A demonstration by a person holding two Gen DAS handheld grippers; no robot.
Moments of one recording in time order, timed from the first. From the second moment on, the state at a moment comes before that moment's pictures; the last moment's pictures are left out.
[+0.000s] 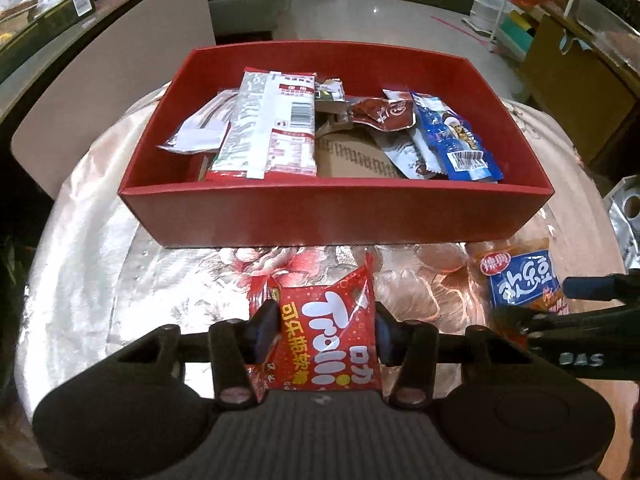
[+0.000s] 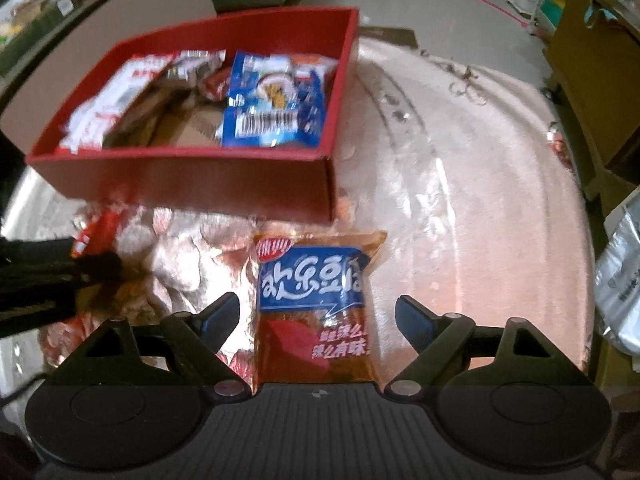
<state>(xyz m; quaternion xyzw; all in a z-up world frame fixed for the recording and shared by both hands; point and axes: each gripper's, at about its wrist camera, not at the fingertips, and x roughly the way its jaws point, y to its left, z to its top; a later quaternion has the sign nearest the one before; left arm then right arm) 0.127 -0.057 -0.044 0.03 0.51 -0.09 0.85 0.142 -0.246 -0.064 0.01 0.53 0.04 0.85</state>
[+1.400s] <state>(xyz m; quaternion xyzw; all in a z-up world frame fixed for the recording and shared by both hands) 0.102 -0.039 -0.035 0.03 0.51 -0.11 0.86 0.076 -0.212 -0.038 0.01 0.49 0.07 0.87</state>
